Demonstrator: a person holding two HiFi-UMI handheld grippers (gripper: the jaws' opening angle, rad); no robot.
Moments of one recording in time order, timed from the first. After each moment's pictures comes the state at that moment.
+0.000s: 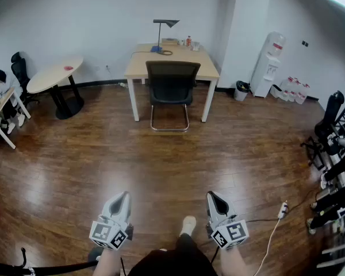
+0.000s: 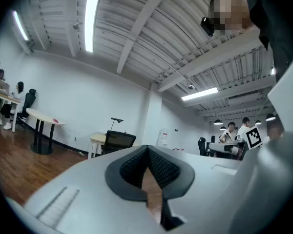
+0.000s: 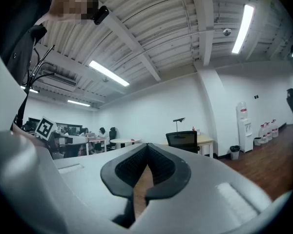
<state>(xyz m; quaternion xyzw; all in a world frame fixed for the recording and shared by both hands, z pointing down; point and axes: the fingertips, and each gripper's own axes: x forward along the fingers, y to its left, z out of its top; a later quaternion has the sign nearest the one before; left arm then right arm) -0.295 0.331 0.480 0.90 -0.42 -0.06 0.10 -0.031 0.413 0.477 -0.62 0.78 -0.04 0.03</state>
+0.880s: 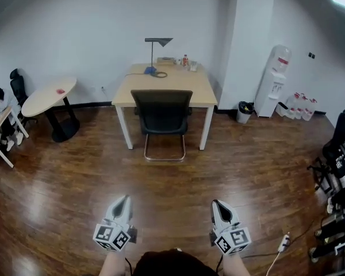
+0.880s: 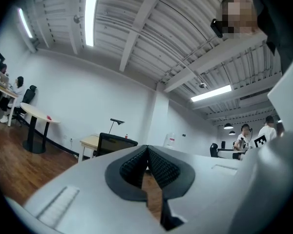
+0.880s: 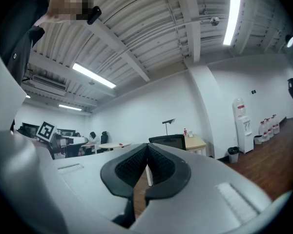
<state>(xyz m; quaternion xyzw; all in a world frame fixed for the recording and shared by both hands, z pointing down) -0.110 0.128 0.487 0.89 -0.43 -0.09 0.11 0.175 0.232 0.492 -0.64 0.77 -0.05 0.05</state>
